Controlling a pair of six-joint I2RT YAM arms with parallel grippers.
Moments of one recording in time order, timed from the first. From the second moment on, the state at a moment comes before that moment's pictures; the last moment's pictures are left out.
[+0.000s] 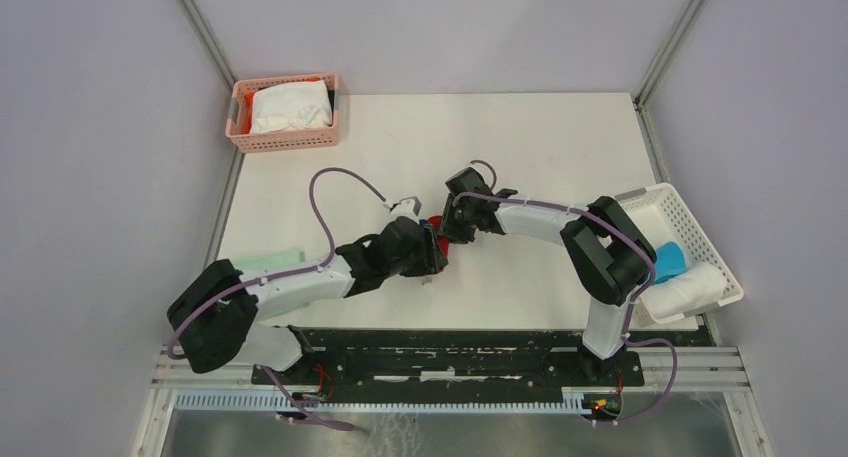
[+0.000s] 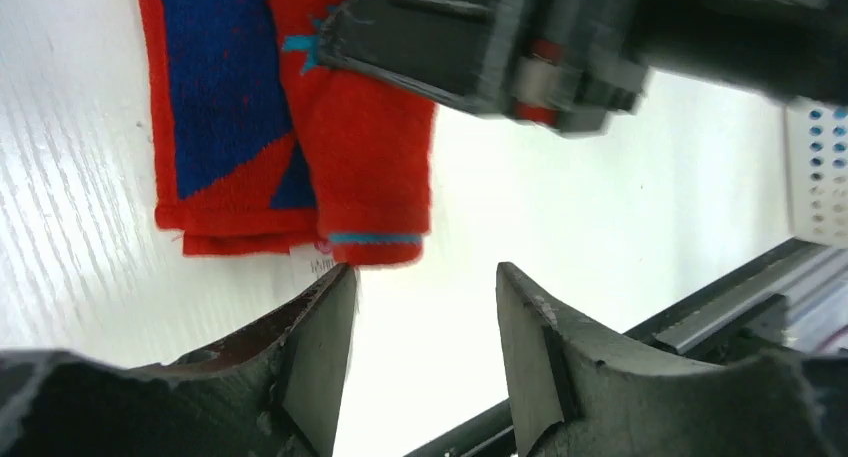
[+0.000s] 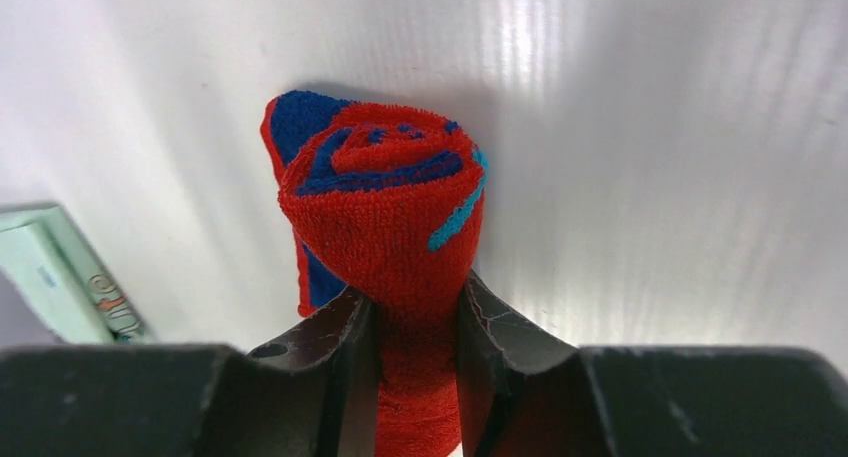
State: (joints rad) left arm -0.84 1.39 0.65 0.02 -0.06 -0.86; right arm 0.68 1.85 1.10 -0.20 -0.08 0.94
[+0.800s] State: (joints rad) left arm -1.34 1.82 1.02 -0.21 -1.05 -0.50; right arm 0.69 1.85 1.20 -0.46 0.04 0.91
